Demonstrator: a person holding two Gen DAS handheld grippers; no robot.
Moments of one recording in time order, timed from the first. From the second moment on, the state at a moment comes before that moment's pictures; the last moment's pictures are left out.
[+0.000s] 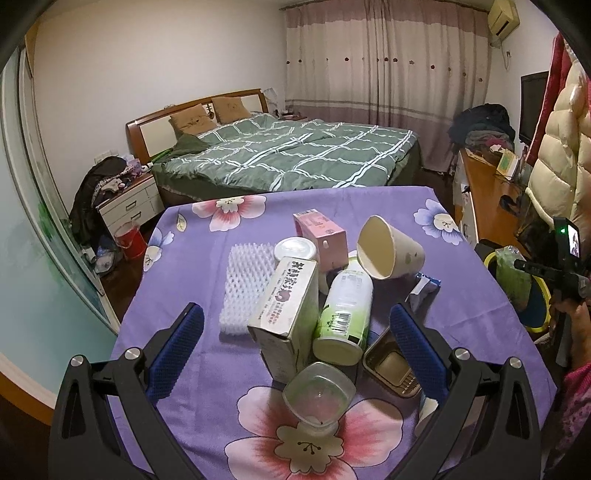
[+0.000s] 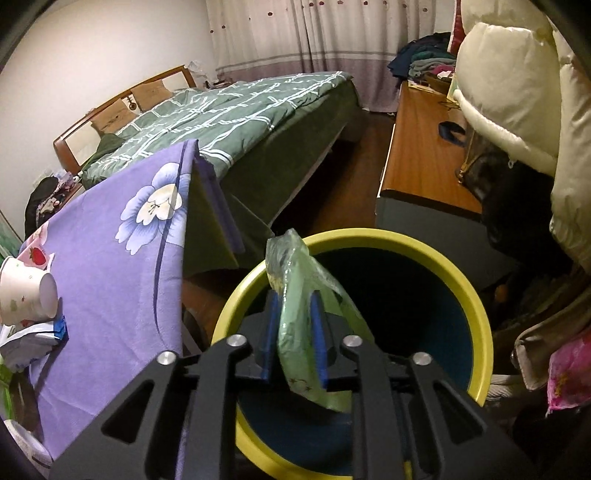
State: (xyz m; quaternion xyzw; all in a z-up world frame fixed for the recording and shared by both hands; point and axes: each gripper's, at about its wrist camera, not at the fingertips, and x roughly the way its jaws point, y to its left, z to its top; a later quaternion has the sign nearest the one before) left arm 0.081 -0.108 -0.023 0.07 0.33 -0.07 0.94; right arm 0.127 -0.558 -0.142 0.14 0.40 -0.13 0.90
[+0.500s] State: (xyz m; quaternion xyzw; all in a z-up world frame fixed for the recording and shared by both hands) left arm 0.090 -0.094 -0.043 0.07 0.35 -0.07 0.93; right arm 0.113 -0.547 -0.142 0.15 0.39 -0.12 0.90
